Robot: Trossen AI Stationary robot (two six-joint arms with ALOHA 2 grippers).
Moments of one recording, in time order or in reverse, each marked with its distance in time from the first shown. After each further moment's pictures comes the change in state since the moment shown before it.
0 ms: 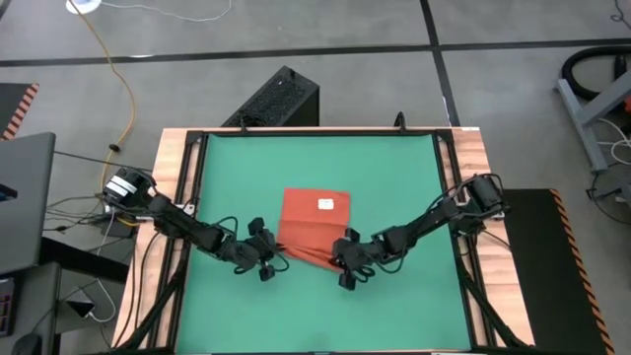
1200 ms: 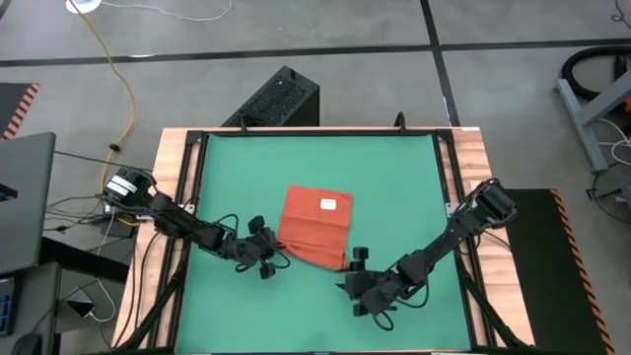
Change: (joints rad) left arm 0.025 0.000 -0.001 0.018 0.030 0.025; right arm 0.276 -0.064 0.132 -0.164 0.465 -0.232
